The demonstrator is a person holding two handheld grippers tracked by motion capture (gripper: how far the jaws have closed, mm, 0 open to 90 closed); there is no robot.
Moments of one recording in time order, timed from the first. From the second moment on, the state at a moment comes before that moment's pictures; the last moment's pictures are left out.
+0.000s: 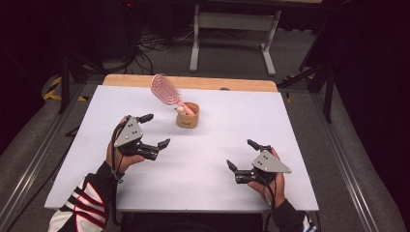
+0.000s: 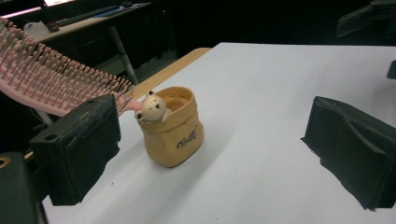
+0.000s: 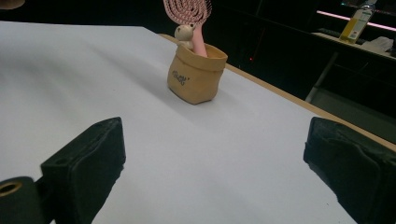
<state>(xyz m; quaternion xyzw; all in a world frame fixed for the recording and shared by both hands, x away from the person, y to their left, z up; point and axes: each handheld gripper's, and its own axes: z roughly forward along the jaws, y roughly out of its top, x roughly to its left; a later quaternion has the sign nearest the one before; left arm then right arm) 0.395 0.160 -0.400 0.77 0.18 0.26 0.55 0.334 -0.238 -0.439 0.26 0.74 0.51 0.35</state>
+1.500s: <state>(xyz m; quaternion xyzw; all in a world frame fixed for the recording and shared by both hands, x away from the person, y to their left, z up) 0.363 0.164 -0.401 0.78 0.15 0.27 0.54 0.330 -0.234 -0.438 0.25 0.75 0.51 0.35</state>
